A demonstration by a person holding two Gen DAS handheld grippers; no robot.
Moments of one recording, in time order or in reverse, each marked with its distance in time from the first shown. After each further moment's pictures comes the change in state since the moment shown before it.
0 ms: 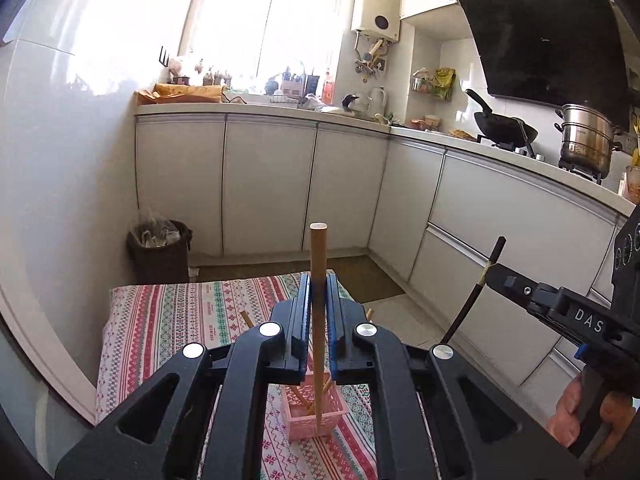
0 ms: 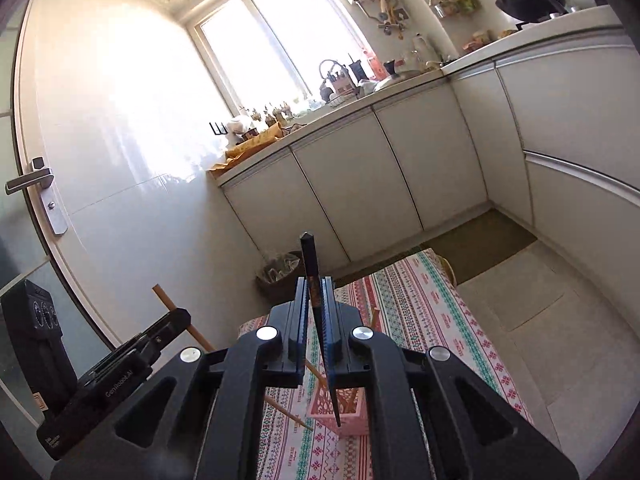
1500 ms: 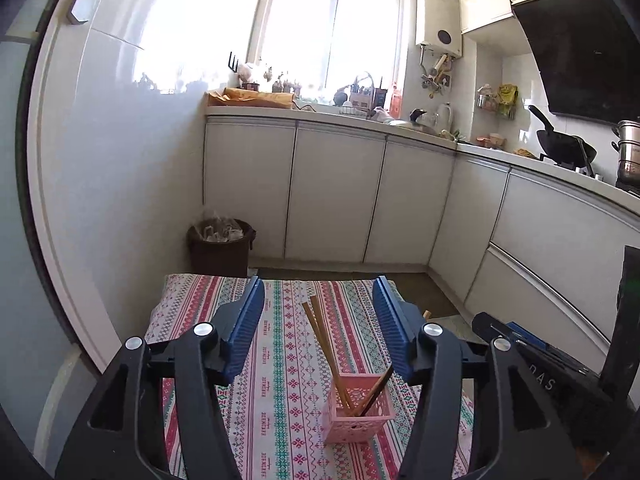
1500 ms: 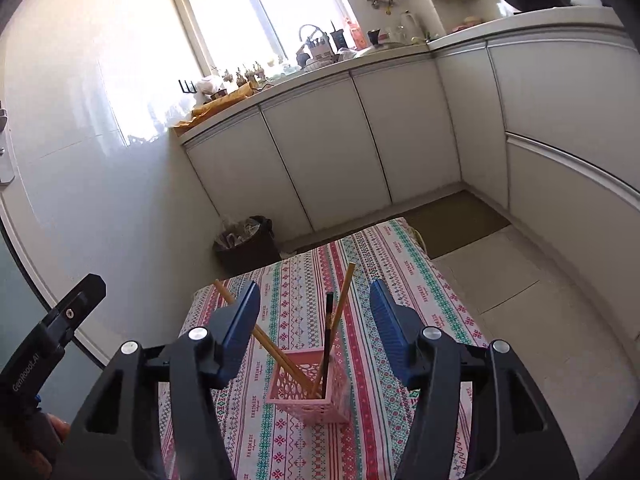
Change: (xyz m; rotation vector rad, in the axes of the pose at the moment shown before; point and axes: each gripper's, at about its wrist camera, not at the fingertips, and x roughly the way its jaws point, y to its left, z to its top) left arm -0.021 0.013 -0.021 -0.082 -0.049 0.237; right arm 0.040 -0.007 -0.040 -0.050 0.108 -0.166
